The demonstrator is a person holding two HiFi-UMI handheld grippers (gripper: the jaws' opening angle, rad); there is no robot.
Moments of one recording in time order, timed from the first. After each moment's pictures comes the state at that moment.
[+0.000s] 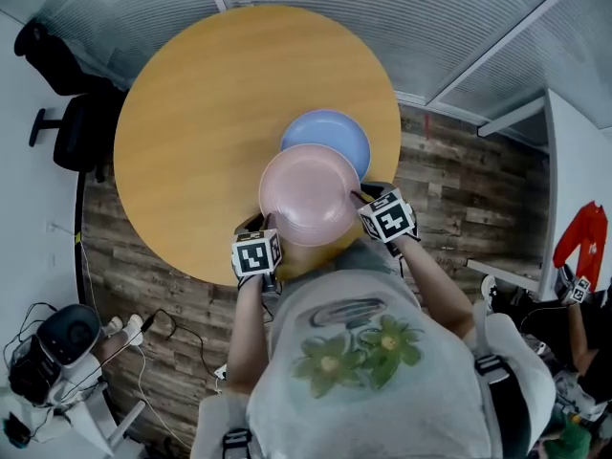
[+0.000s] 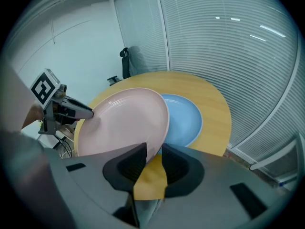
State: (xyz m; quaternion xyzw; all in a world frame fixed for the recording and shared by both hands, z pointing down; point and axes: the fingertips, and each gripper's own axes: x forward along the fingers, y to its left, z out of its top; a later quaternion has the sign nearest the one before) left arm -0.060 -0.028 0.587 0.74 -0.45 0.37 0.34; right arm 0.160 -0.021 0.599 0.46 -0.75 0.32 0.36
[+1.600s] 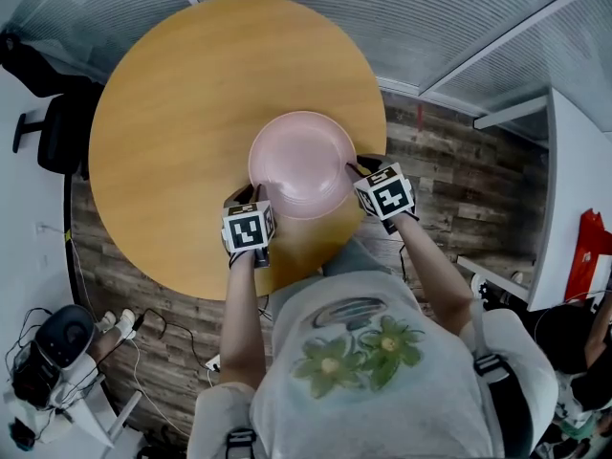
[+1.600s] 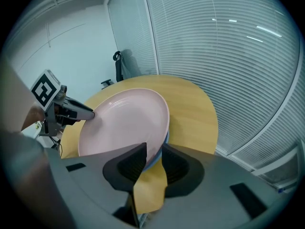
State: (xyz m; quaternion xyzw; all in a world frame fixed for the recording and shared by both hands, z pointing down) left arm 0.041 -0.144 0.614 0.74 -0.46 0.37 0.32; right arm 0.262 -0.131 0.622 0.47 -0.75 0.31 0.35
